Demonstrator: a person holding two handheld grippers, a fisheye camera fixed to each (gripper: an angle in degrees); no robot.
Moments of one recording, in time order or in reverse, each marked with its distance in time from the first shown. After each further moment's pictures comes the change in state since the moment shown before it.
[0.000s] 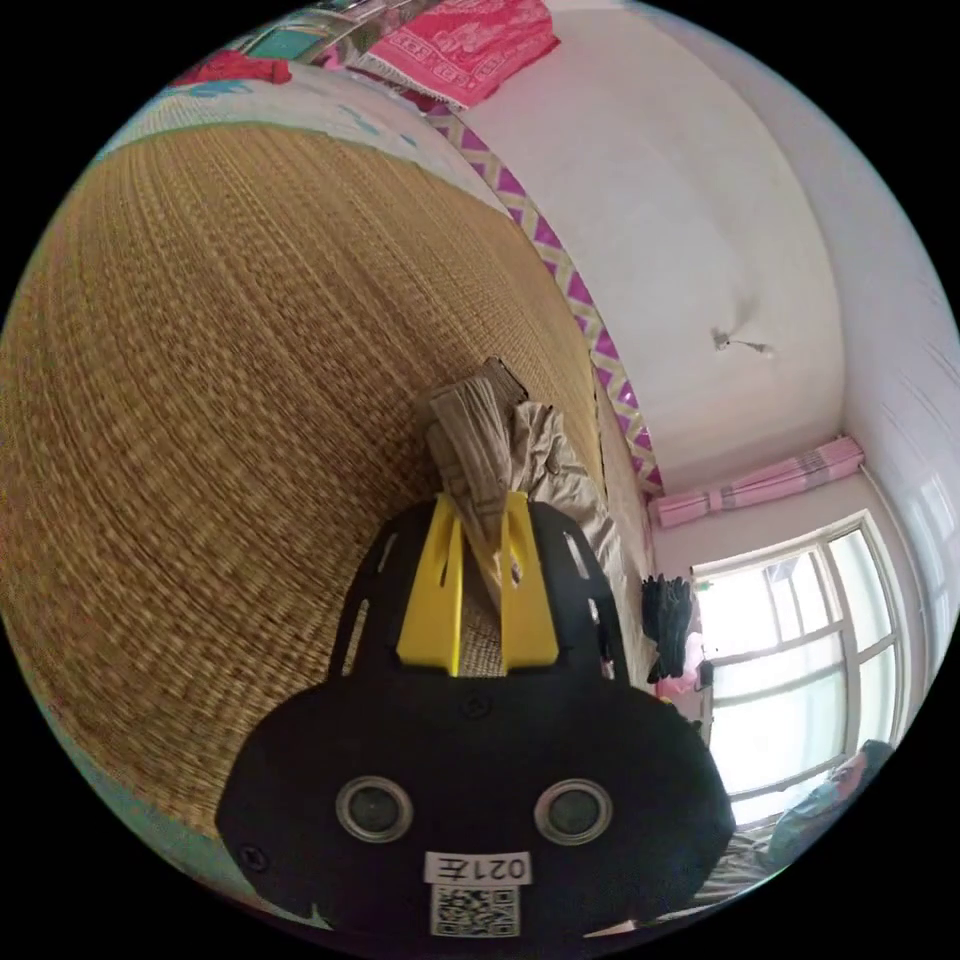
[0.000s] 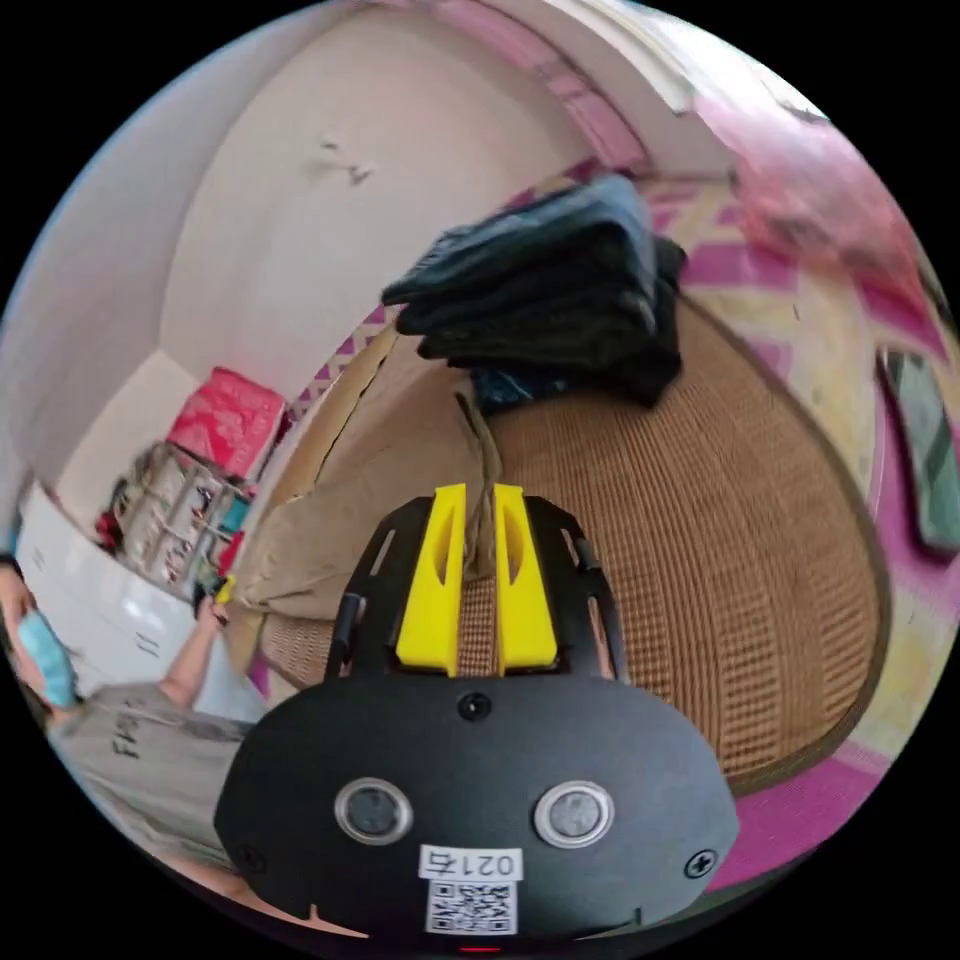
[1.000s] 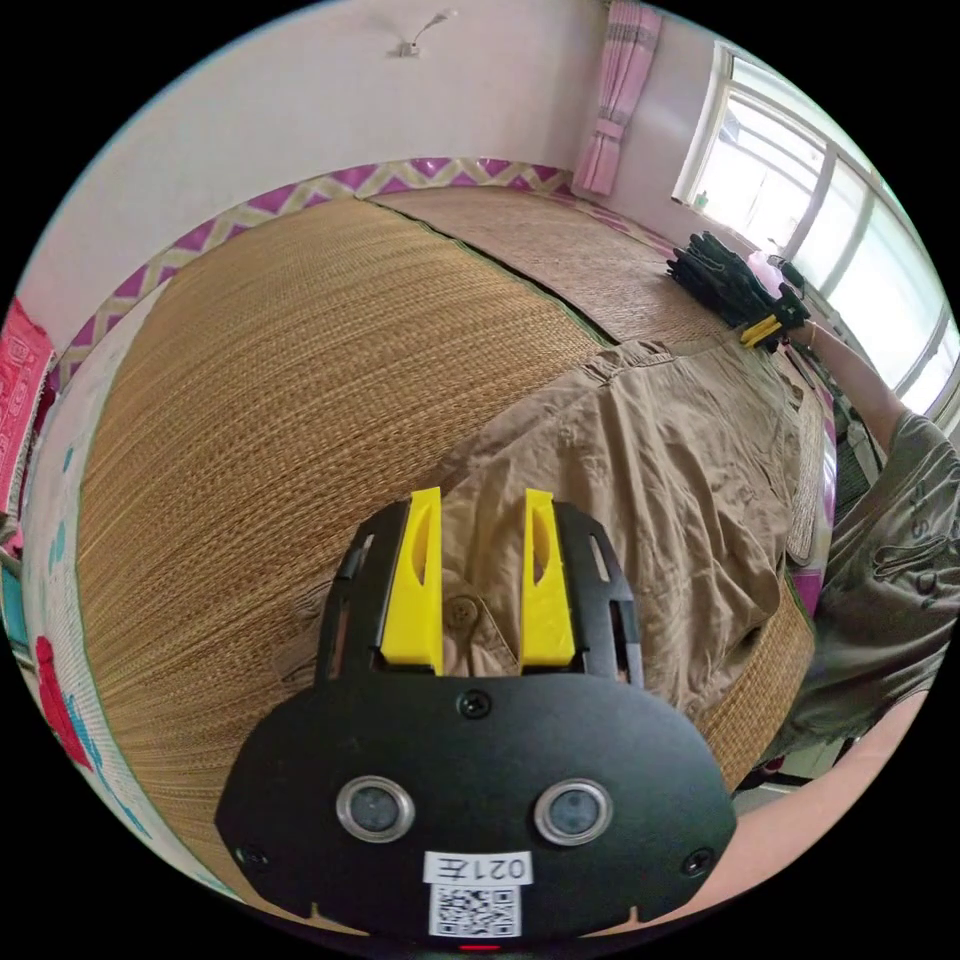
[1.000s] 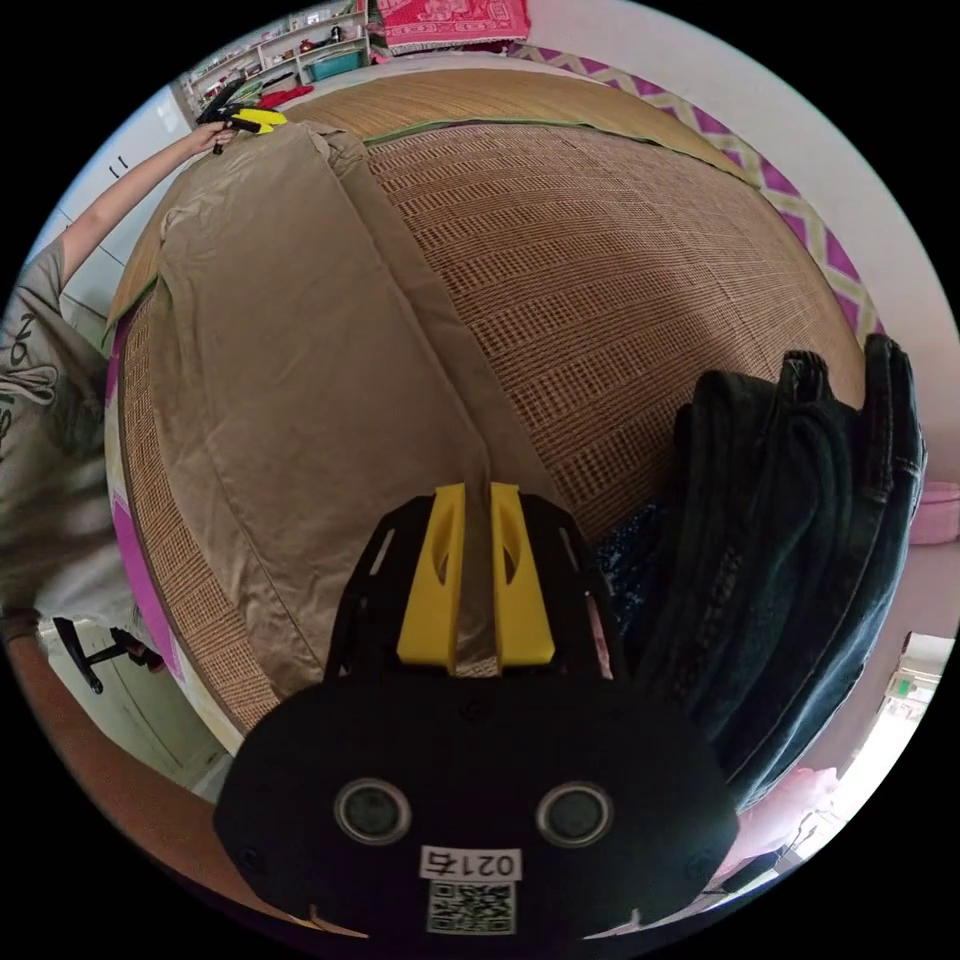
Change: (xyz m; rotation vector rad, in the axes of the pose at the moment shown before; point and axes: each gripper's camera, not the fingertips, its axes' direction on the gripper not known) left arm 0.410 -0.064 0.326 -0.493 -0.209 1.098; right arm -0.256 -0.203 0.331 -0.771 0.202 -0.980
